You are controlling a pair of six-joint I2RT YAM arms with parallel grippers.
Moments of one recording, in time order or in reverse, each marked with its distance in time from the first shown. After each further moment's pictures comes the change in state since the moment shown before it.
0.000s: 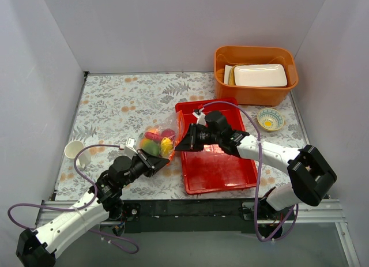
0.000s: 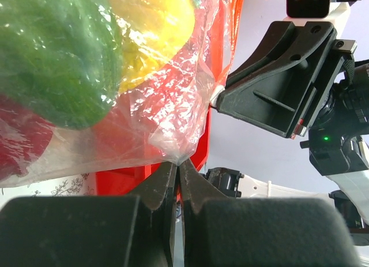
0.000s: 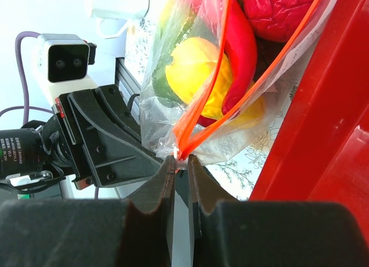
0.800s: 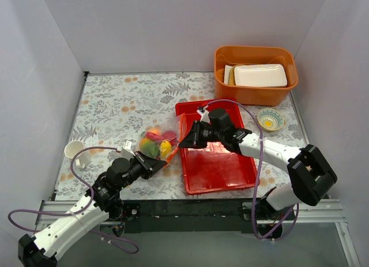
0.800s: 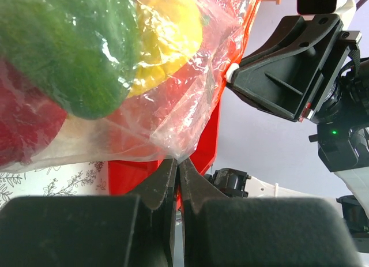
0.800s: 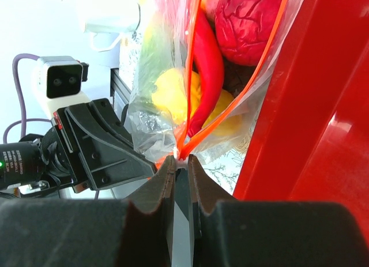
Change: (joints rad) left arm 0.000 -0.086 0.007 -0.134 -0.026 0.000; right arm -0.054 0.002 0.000 -0.022 -0.011 -0.019
